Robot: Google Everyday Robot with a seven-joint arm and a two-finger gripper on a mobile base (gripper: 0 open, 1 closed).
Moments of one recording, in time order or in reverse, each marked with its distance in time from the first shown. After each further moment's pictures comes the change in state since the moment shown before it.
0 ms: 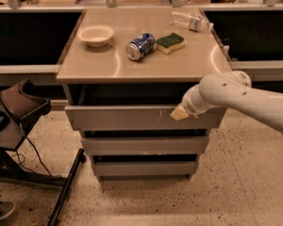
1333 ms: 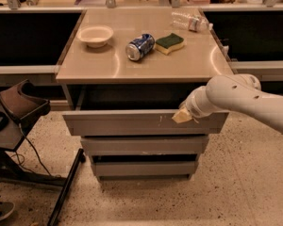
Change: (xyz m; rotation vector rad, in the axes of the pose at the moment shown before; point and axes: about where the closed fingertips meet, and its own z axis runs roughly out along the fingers) arm 0.002 0.010 -0.023 -0.012 -0.036 -0.023
